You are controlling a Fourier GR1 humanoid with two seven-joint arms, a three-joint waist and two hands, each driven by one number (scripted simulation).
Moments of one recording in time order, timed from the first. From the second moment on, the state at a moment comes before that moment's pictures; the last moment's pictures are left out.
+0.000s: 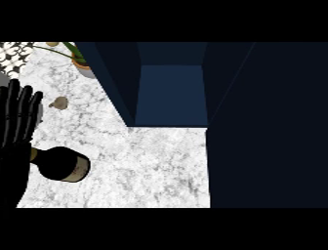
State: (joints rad) left arm 0.02 0.09 -0.04 -2.10 -0.03 0.04 0.01; right arm -0.05 -0.09 -0.02 -2.10 0.00 -0.01 0.01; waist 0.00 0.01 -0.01
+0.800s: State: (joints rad) left arm 0.11 0.00 -0.30 -2.19 -0.07 0.41 0.14; right arm 0.17 -0.15 0.09 -2.33 -0.20 0.18 0.21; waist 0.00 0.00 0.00
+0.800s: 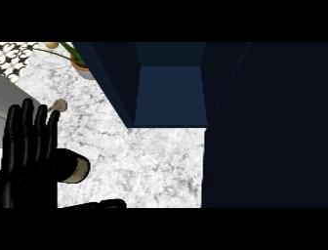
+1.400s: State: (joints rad) left arm 0.01 0.00 -0.51 -2.31 -0.30 0.63 0.39; right arm 0.11 -0.14 0.10 -2.39 -0.23 0.15 0.35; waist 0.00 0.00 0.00
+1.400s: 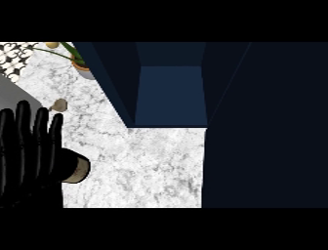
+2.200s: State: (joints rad) left arm 0.01 0.04 -0.43 -2.36 -0.39 0.65 0.56; right arm 0.02 -0.15 0.05 -2.41 -0.22 0.11 0.47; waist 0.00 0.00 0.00
